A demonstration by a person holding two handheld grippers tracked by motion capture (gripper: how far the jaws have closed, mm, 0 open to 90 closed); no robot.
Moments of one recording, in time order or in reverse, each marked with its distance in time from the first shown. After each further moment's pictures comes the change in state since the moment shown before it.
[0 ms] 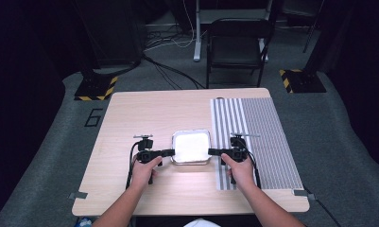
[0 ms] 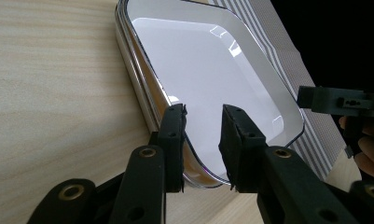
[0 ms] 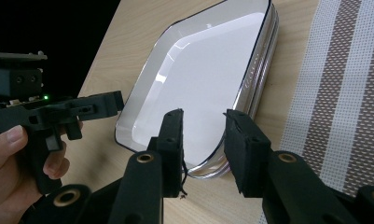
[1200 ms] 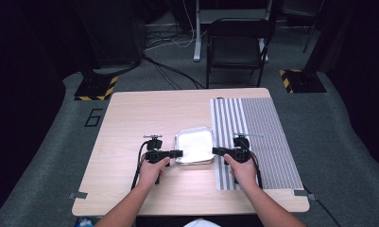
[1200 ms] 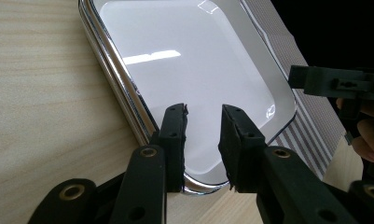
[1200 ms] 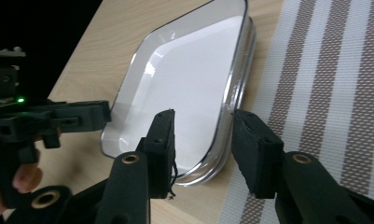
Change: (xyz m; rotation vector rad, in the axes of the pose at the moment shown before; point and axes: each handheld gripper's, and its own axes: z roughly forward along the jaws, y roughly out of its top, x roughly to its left) left arm -0.014 -0.002 0.023 0.034 -0.026 0.062; right arm -0.006 0.000 -0.007 -0.053 -0.098 -0.069
